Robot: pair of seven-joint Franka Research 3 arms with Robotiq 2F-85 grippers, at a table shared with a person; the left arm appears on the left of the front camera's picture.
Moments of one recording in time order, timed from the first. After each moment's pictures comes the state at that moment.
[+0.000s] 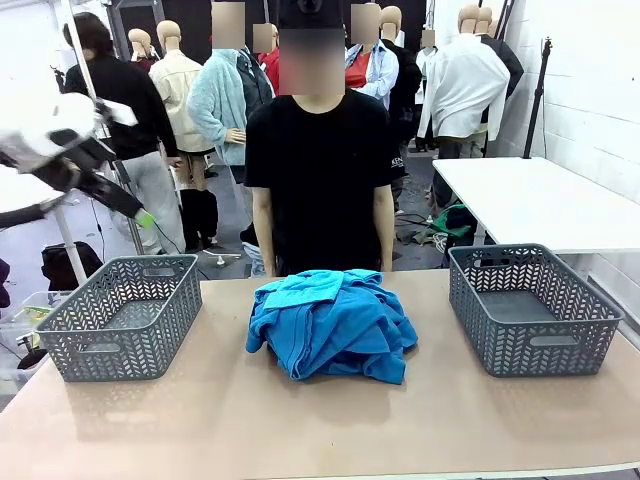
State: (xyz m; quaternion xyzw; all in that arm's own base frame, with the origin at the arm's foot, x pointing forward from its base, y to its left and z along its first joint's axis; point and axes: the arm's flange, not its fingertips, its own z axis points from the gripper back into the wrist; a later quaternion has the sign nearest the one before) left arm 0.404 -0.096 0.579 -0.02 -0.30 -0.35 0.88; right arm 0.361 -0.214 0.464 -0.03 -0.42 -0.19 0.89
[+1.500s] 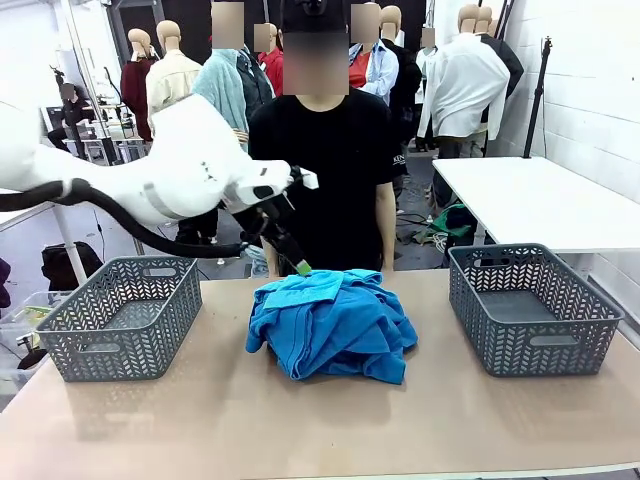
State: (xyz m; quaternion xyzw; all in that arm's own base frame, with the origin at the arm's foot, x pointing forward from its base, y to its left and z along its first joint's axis) left arm 0.504 -0.313 0.471 -0.11 -0.21 -0.50 0.83; right arm 0.360 -0.214 0.464 -0.03 -0.42 -0.19 0.89
